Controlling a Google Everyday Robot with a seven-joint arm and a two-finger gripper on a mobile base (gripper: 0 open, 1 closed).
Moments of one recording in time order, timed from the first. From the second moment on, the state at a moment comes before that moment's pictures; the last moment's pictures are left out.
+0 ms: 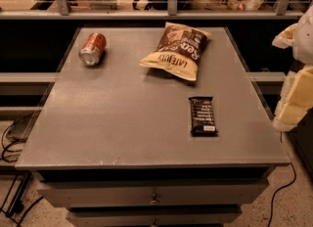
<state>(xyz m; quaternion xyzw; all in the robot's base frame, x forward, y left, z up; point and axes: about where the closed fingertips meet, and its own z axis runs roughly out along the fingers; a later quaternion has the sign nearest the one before) 0.438 -0.217 0.976 -0.60 0.78 -0.03 0.16</state>
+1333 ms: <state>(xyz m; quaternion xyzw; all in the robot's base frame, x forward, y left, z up) 0.496 -0.210 0.974 -0.61 0.78 0.01 0.17</state>
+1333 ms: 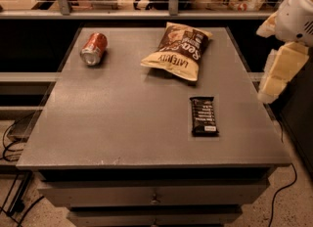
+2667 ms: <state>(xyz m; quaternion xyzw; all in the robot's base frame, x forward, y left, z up) 0.615 -0.145 0.972 -0.63 0.75 0.05 0.21</state>
